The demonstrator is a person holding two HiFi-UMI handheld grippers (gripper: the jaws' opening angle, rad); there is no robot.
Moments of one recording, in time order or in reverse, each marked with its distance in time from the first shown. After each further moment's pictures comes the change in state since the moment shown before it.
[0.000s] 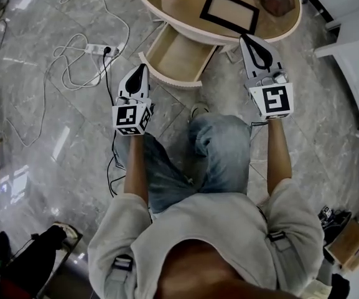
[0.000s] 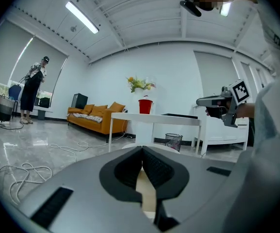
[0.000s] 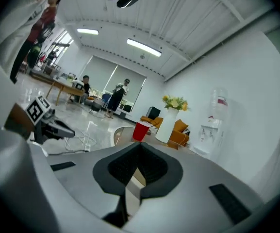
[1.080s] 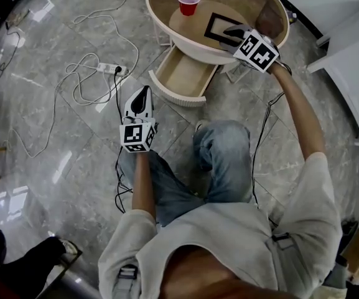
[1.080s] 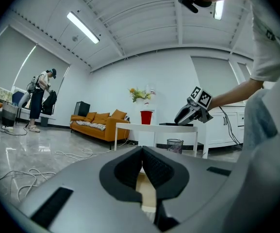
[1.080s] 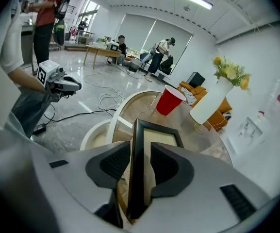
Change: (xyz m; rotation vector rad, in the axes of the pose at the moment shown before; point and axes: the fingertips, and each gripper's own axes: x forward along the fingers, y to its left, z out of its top) left arm -0.061 0.004 0.017 0.023 -0.081 0.029; right arm 0.076 0.015 -0.038 -0.316 0.474 0.439
